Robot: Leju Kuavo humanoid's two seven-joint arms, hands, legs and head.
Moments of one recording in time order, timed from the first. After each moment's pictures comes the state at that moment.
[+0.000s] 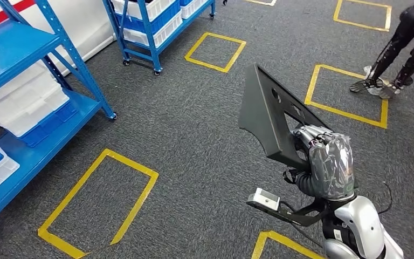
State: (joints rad) left arm -0.05 -0.18 0.88 -0.16 -1.00 -0.12 0.20; right arm -0.21 -0.48 0.45 -1.73 1.21 -0.35 0.00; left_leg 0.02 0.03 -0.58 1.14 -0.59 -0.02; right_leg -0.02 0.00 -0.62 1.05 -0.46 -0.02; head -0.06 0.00
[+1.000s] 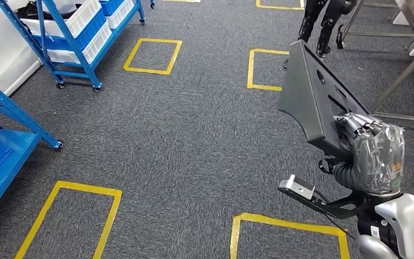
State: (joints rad) left arm -0.05 -0.20 0.93 -0.16 -0.98 -0.14 0.21; right arm -0.18 -0.59 0.28 -1.82 1.18 -0.33 0.02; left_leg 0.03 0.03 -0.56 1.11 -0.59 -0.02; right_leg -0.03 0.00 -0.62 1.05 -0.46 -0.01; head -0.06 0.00
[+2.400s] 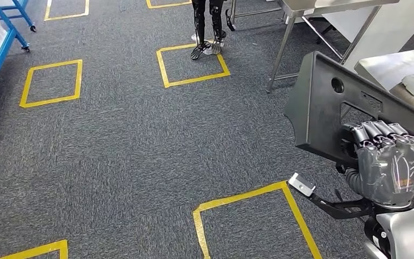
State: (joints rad) left arm -0.06 -0.25 0.92 -0.16 -1.06 -0.07 0.31; right arm -0.15 -0.77 0.35 -1.81 1.57 -0.39 0.32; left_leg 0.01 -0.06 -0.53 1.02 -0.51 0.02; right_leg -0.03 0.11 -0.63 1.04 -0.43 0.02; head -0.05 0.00
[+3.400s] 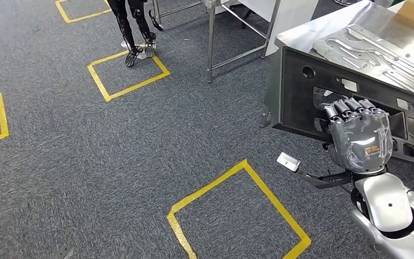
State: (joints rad) left arm -0.11 0.00 0.87 -0.22 -1.02 -0.49 0.05; right arm -0.40 -0.74 0.50 -1.59 1.57 -0.34 0.23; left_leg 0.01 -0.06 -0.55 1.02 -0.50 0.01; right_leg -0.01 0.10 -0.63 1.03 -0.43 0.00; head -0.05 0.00
